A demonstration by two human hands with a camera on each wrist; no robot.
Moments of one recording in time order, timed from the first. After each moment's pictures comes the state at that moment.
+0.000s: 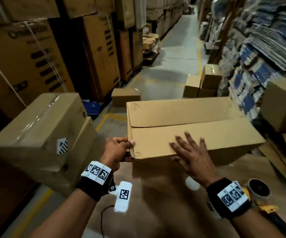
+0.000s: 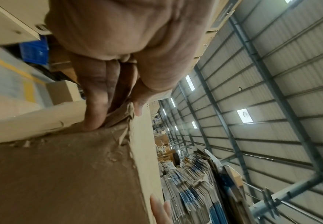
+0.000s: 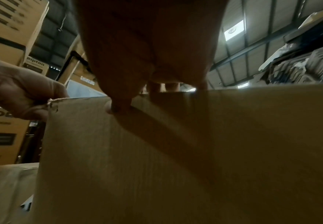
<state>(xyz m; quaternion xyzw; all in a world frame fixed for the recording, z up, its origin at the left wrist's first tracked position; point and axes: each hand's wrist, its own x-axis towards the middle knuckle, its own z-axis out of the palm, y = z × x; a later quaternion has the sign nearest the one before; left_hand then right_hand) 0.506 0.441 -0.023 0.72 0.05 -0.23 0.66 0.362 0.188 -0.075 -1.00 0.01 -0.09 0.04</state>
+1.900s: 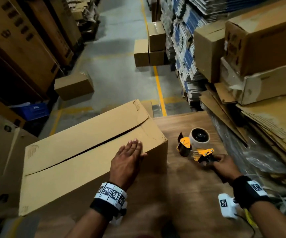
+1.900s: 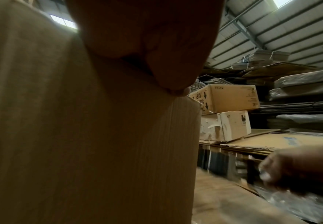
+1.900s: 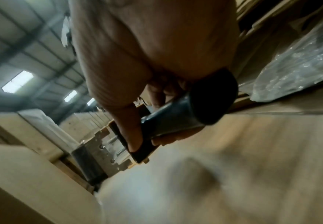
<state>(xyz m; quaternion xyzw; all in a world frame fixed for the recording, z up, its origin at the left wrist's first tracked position) 0.380 0.217 -0.160 0.86 -0.50 0.01 0.09 0.116 -0.061 -0.233 -0.71 0.54 -0.05 0.46</state>
